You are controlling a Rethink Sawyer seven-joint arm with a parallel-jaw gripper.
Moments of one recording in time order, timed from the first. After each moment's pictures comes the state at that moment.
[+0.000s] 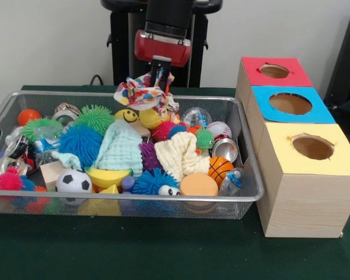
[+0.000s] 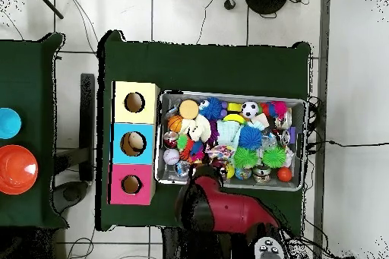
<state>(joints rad) -0.21 -0.72 -0.15 2.05 -0.24 -0.11 1.57</state>
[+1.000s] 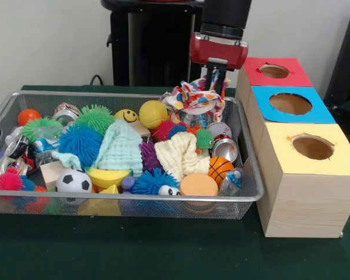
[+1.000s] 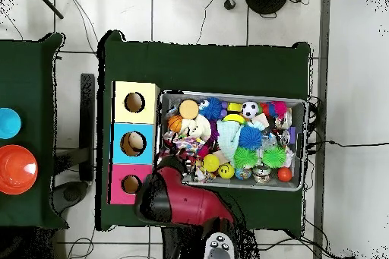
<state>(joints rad) 0.00 -0.72 -0.15 2.05 0.07 -0.11 1.62</state>
